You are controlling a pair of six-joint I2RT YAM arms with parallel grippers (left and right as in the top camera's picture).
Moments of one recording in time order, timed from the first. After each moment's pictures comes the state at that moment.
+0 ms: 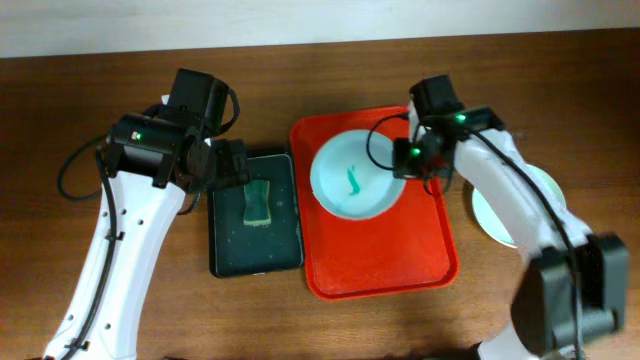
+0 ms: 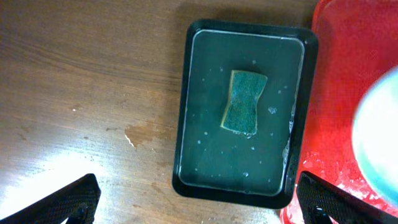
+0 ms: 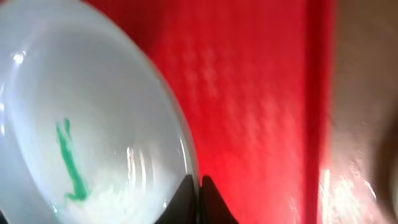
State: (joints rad) left arm -0.28 1.55 1.71 -1.43 -0.22 -0.44; right arm 0.21 1.71 1.39 -1.01 -0.12 0.31
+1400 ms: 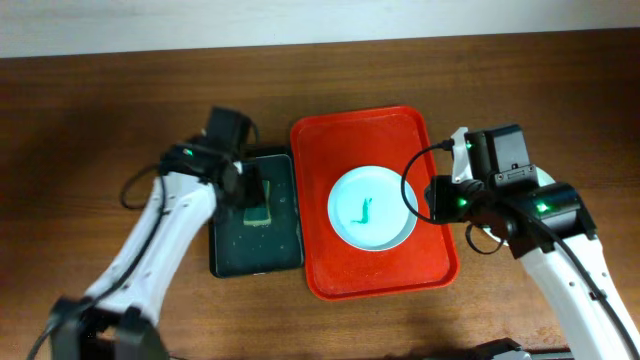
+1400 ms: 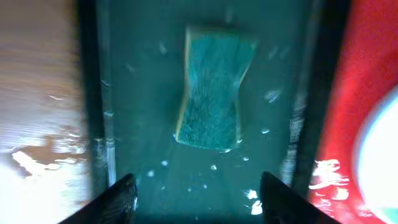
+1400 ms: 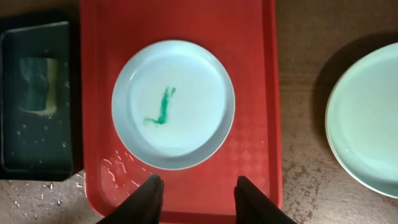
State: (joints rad) left arm -0.28 1.62 1.24 -0.97 -0.04 -0.42; right arm 0.21 1.20 1.19 -1.06 -0.10 0.25
